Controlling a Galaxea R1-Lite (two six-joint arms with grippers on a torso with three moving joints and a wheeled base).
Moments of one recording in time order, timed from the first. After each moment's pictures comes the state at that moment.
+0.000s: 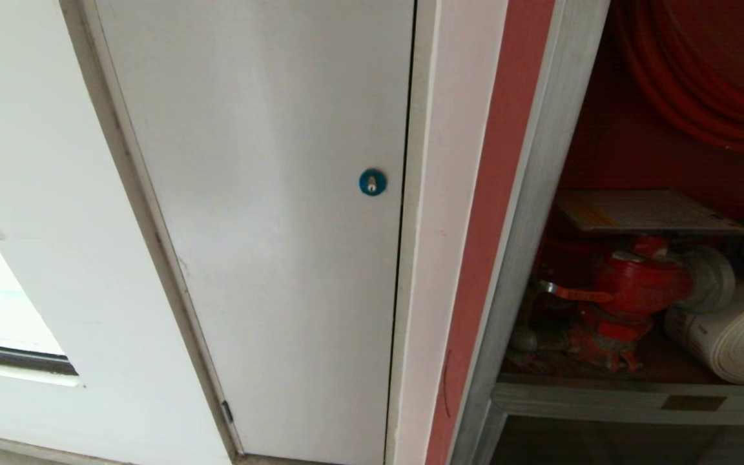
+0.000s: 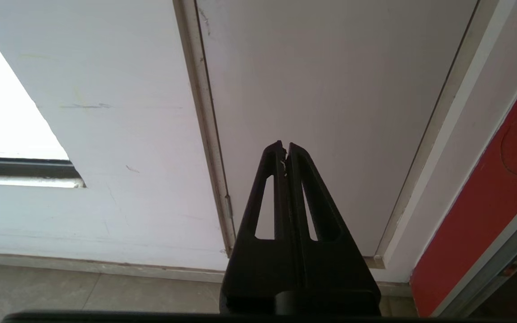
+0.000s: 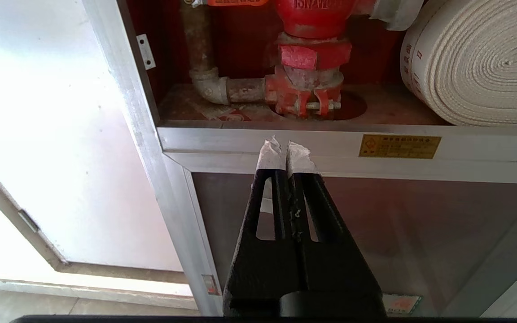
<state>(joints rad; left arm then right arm) -0.01 0.00 0.00 0.01 -0.02 0.02 0.01 0.00 0.00 -0.01 -0.02 0.06</state>
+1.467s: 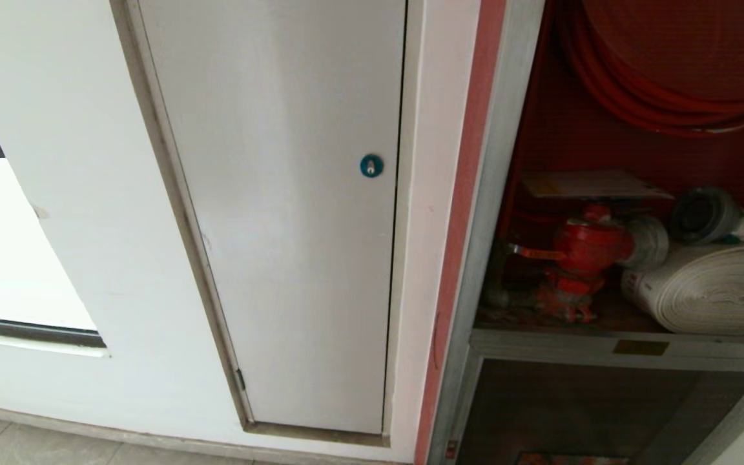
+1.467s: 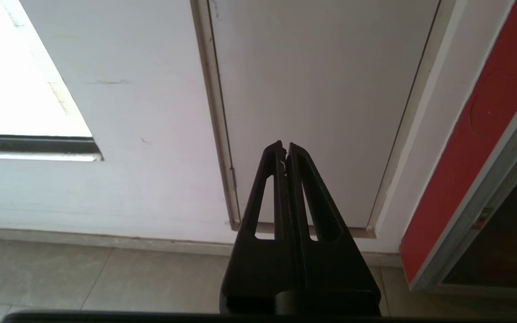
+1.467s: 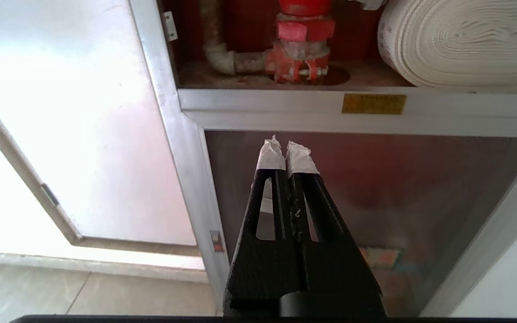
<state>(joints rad) -0.01 0.00 0.00 0.01 -0.02 0.03 0.01 0.00 0.00 -0.01 -0.02 0.06</state>
